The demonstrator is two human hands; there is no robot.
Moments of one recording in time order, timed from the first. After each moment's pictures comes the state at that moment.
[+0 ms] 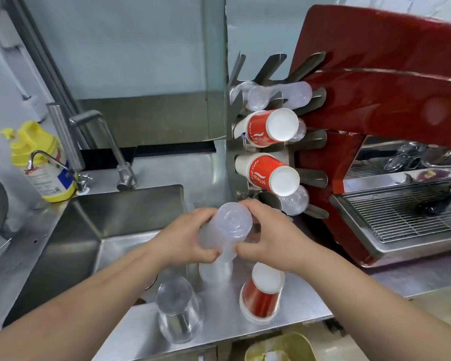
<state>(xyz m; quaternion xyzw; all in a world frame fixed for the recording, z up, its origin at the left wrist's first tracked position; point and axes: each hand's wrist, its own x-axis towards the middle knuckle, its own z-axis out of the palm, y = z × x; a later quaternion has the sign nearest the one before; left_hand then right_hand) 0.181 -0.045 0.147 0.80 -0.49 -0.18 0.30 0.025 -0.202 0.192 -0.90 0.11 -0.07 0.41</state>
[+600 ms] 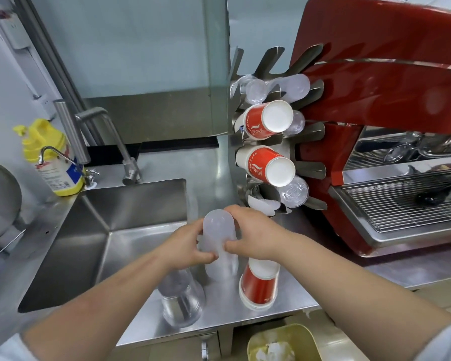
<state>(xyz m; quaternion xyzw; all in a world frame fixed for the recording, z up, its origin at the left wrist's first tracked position) 0.165 -0.038 0.109 0.83 -0.41 -0.23 0.30 0.047 -0.199 0.162 -0.94 0.10 0.03 0.32</state>
